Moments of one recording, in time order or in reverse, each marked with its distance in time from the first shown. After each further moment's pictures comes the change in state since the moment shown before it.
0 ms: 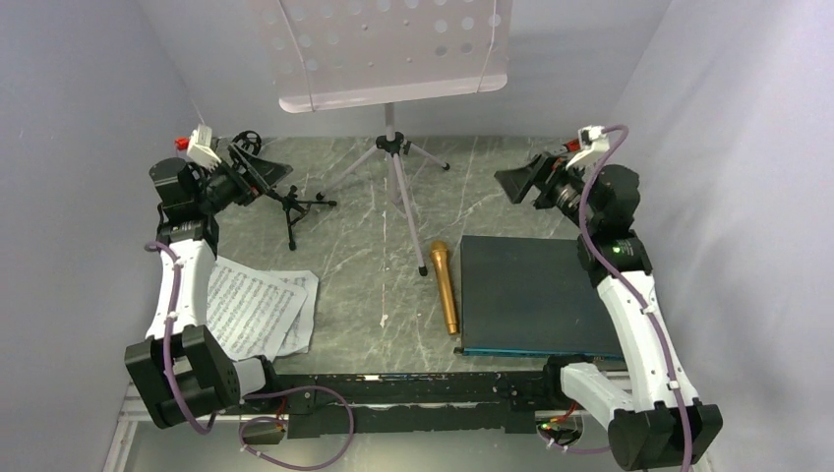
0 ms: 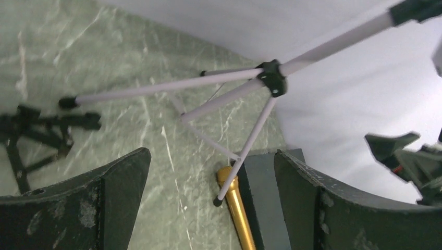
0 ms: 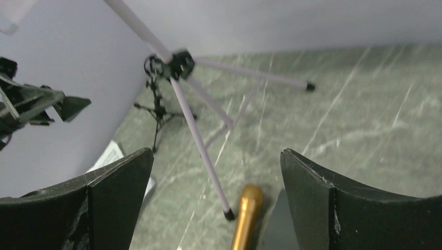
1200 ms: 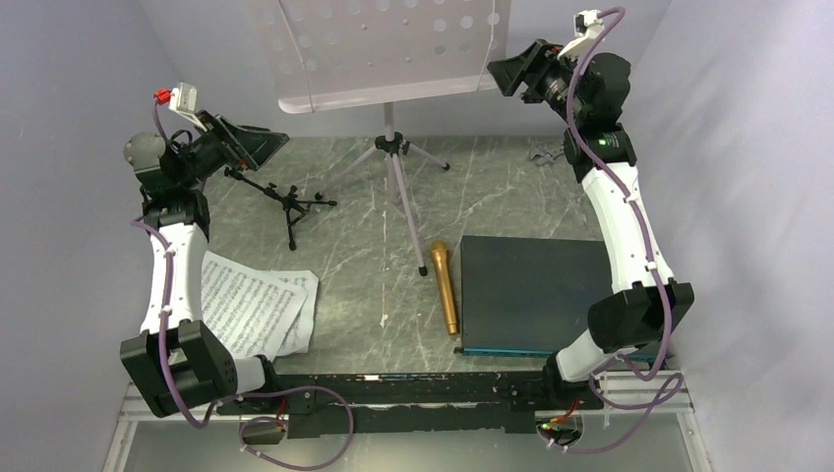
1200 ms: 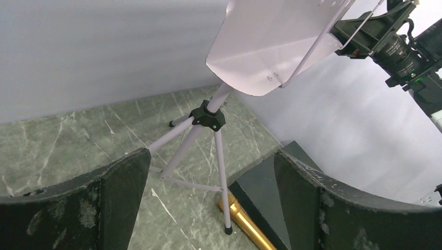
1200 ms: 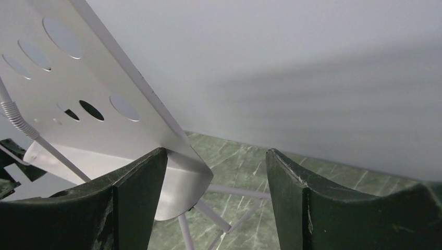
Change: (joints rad) left arm -0.008 0.046 0.173 0.251 0.163 -0.028; right arm 0.042 0.586 0.703 0.046 0.023 0.003
